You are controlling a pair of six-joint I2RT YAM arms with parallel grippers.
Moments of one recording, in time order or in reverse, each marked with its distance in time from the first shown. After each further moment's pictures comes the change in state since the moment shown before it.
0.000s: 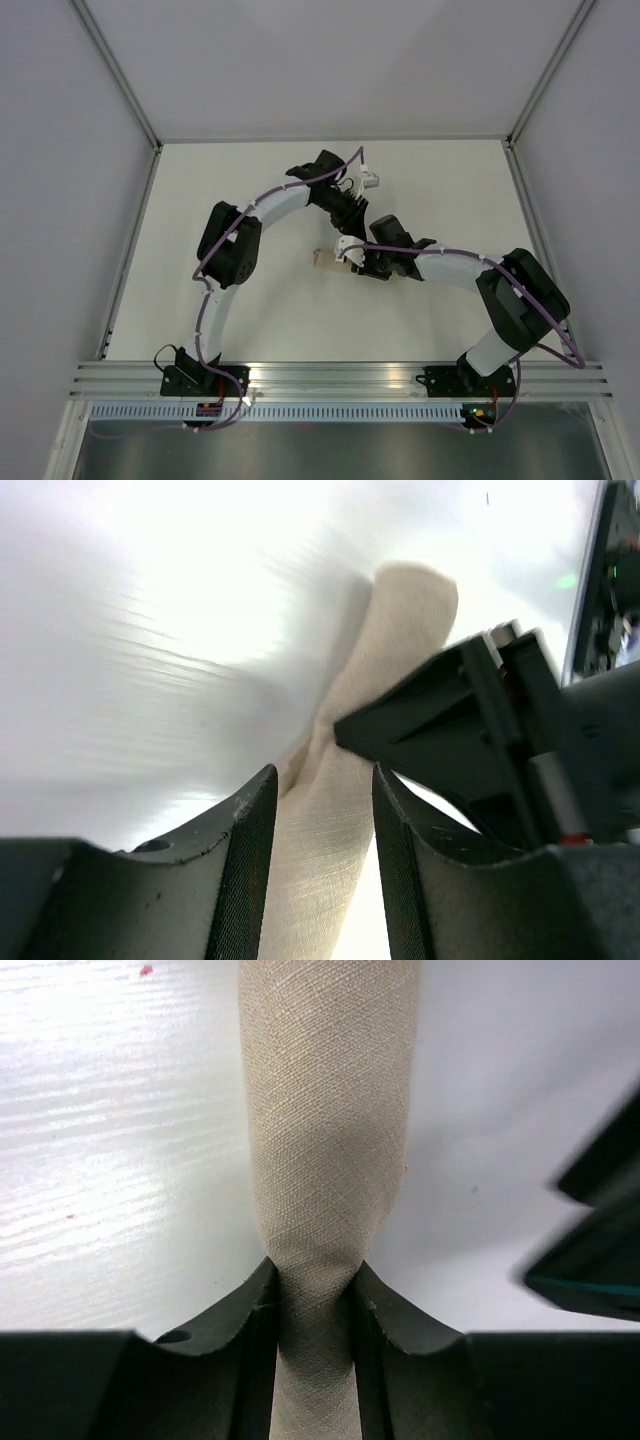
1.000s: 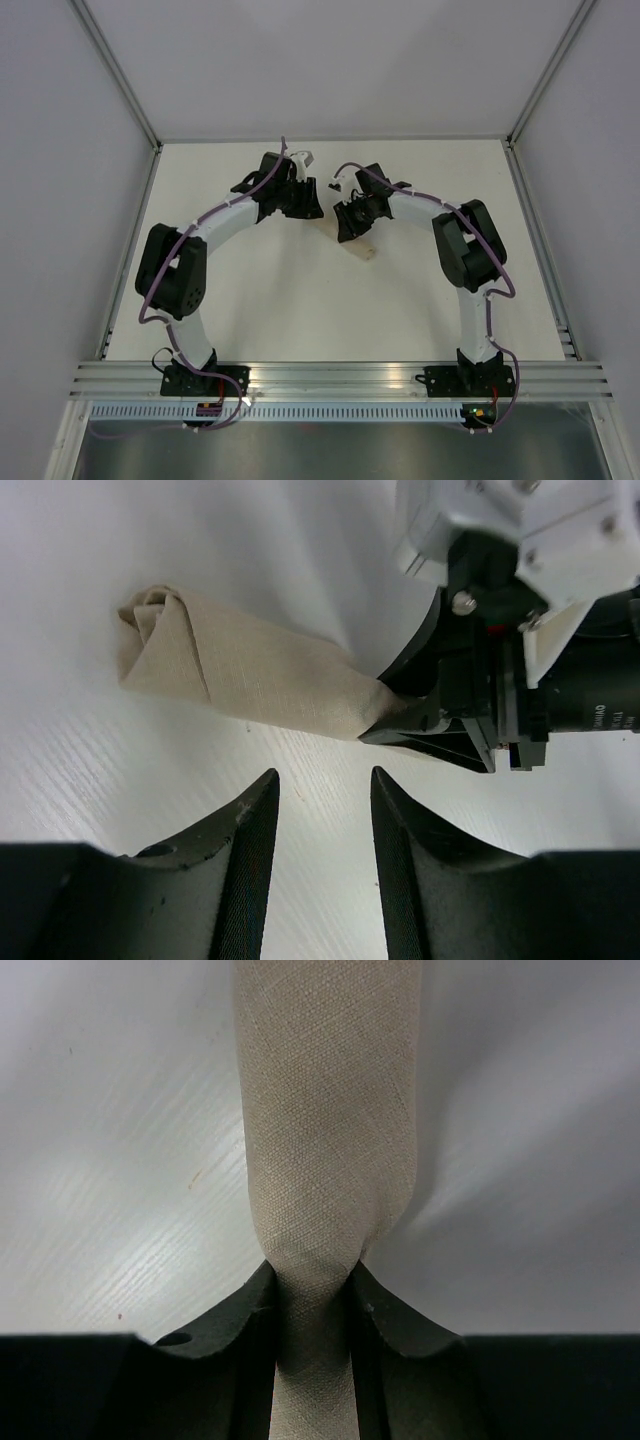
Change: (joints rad) left arm 0.163 -0.489 -0.529 0.430 -0.525 -0.532; right arm -0.144 0.515 0.691 -0.288 -0.242 0.640
